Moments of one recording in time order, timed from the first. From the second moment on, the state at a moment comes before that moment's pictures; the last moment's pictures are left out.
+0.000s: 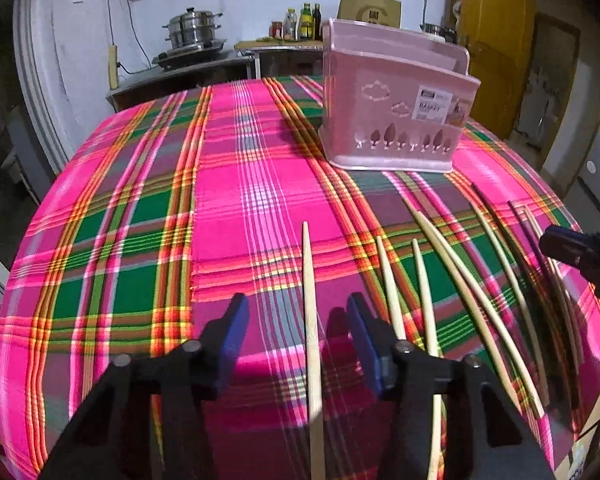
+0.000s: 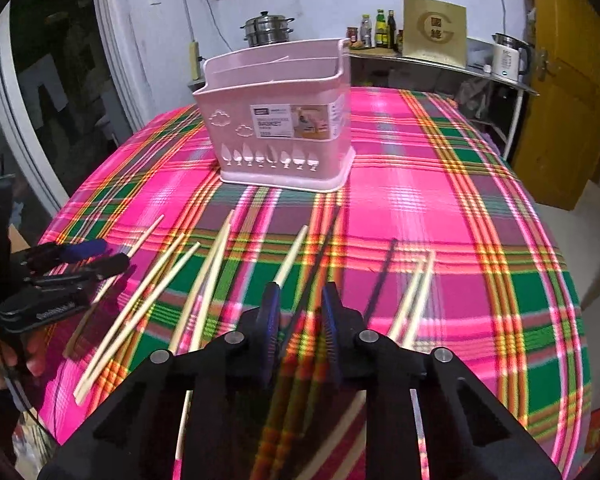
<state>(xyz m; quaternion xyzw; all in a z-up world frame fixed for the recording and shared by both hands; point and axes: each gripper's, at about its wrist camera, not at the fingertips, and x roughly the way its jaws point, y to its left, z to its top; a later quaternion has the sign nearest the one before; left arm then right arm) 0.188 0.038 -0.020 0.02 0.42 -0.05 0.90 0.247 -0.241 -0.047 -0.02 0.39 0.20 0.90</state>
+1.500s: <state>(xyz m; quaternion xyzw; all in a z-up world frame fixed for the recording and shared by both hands) 0.205 0.023 0.019 0.04 0.42 -0.09 0.90 0.286 -0.204 -0.022 0.00 0.41 0.23 0.88</state>
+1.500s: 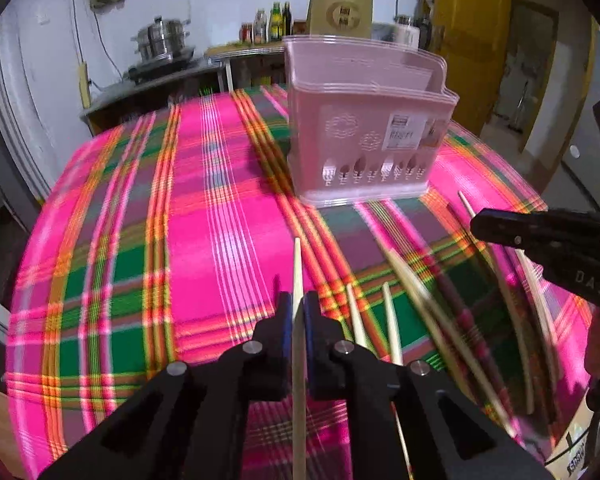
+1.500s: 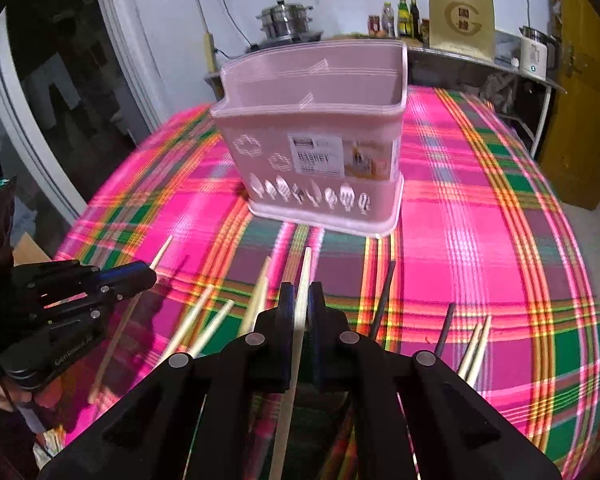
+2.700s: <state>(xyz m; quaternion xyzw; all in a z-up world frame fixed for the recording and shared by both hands) 0.218 0.018 0.187 0.00 0.28 -0.14 0.95 0.278 -0.225 0.130 0.00 0.25 0.26 0.93</state>
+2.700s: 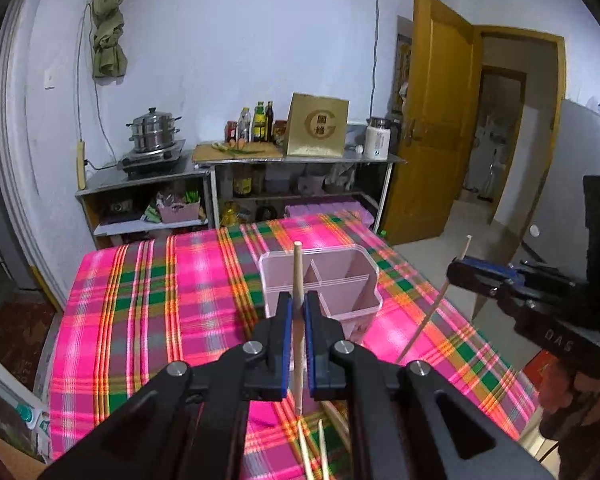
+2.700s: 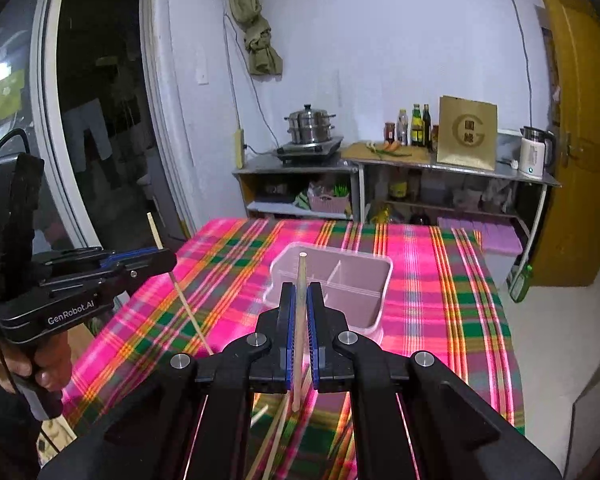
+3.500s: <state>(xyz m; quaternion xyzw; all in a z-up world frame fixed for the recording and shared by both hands) 0.325 0.024 0.182 -0.04 0.28 -0.13 0.95 0.374 -0.195 0.144 0.03 0.23 0.26 0.94</state>
